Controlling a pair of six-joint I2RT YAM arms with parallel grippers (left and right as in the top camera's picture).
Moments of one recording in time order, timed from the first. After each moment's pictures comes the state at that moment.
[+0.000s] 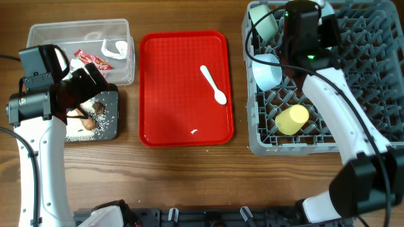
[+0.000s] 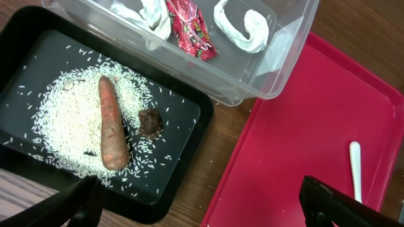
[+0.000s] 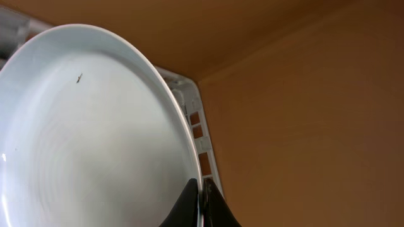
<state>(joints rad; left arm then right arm) 0.23 1.33 1.29 -0.96 0.05 -0.34 0.21 1.69 1.38 -0.27 0.98 -0.53</state>
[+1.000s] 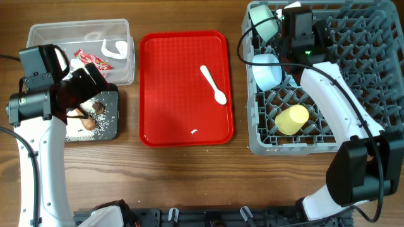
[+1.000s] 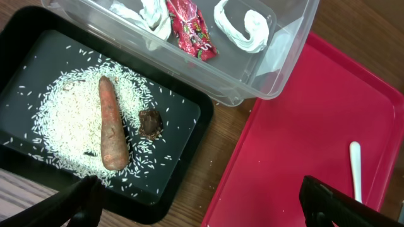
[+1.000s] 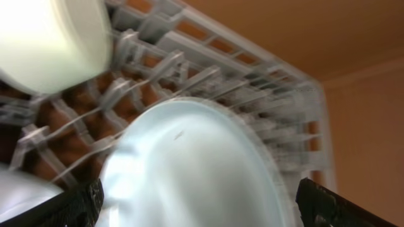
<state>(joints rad) 0.23 1.33 1.29 -0.96 0.05 -0.34 0.18 1.75 1.38 -0.43 0.55 -0.35</state>
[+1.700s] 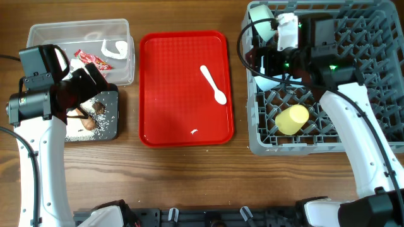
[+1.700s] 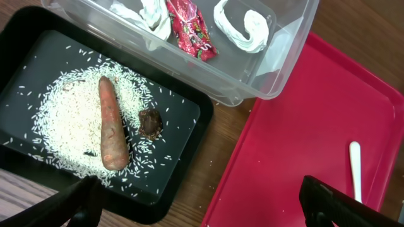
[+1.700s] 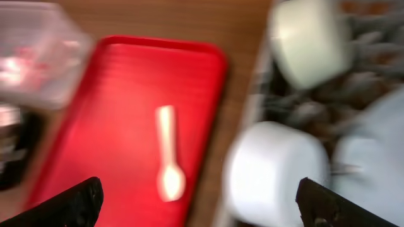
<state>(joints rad) 0.23 1.33 1.29 -0.96 0.05 -0.34 0.19 1.51 1.38 -0.70 -0.32 0.06</state>
